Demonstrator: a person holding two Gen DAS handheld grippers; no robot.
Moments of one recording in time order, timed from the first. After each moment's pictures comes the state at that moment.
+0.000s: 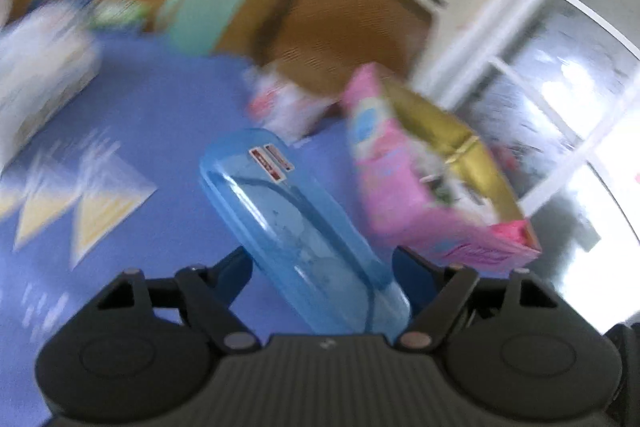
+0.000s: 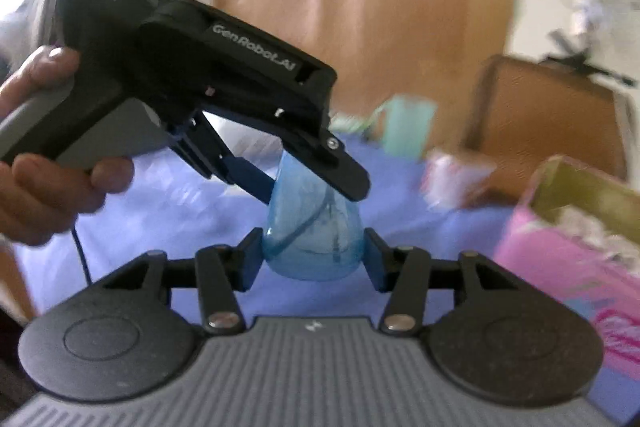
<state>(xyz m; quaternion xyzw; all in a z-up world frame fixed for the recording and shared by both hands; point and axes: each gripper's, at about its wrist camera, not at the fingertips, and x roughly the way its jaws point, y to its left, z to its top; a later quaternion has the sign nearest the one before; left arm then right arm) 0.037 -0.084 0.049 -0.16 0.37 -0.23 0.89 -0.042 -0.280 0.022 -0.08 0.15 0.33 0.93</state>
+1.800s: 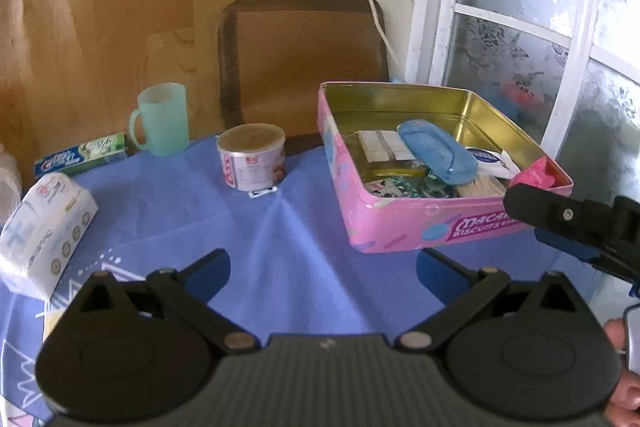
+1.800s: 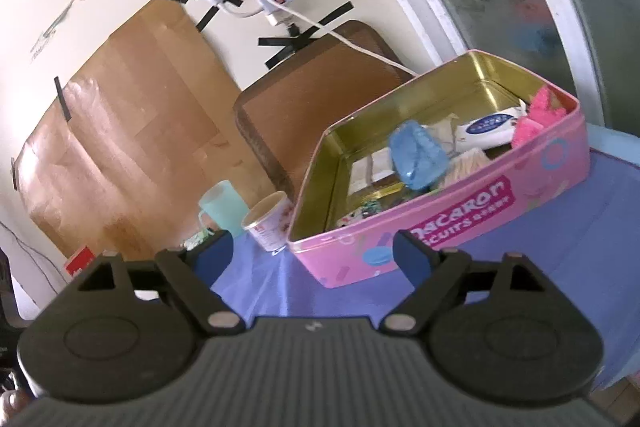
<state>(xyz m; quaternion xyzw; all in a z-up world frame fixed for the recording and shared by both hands) -0.010 -0.172 0.078 0.05 0.32 -0.15 0.93 -0.058 -0.390 0.070 0.29 0.20 0.07 0.93</state>
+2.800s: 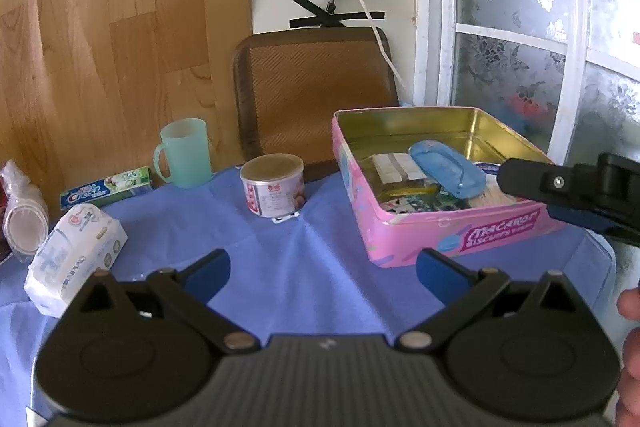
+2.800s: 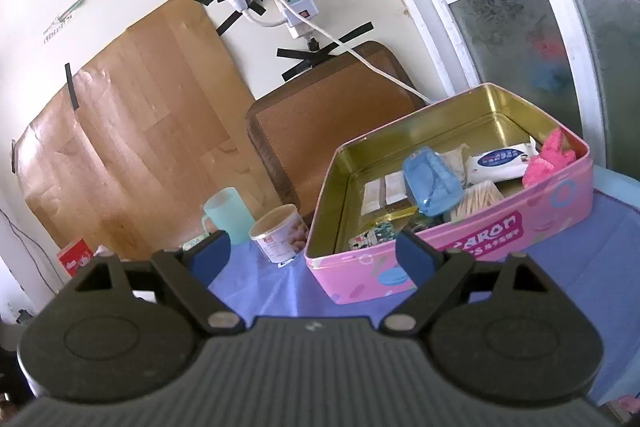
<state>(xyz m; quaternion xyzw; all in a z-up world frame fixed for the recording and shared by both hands) -0.031 -0.168 0.087 0.08 0.27 -0.14 0.95 -0.063 -0.374 0.088 0.25 0.18 0.06 0.95</state>
